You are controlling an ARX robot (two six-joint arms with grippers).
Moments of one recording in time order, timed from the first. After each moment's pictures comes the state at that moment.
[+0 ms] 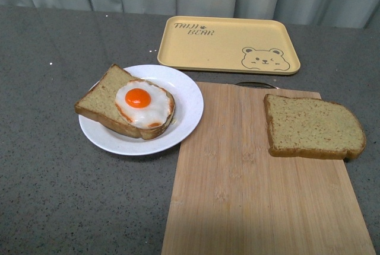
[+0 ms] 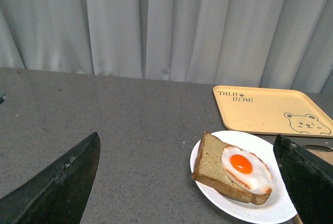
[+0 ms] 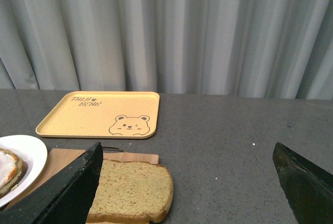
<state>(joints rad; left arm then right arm) 0.00 0.17 0.02 0.18 0.00 -0.01 0.00 0.00 0.00 0.00 0.00 0.00</state>
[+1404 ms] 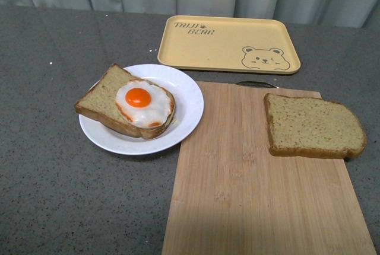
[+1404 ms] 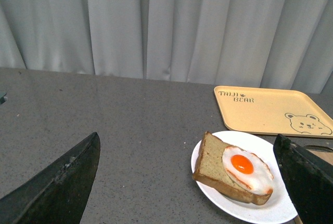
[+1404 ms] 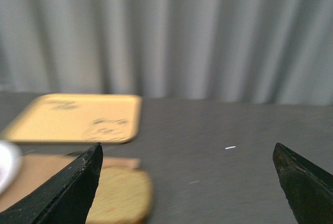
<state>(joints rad) 0.00 0.17 0.02 0.18 0.00 -0.01 0.07 0.06 0.00 0.10 0.24 -0.09</state>
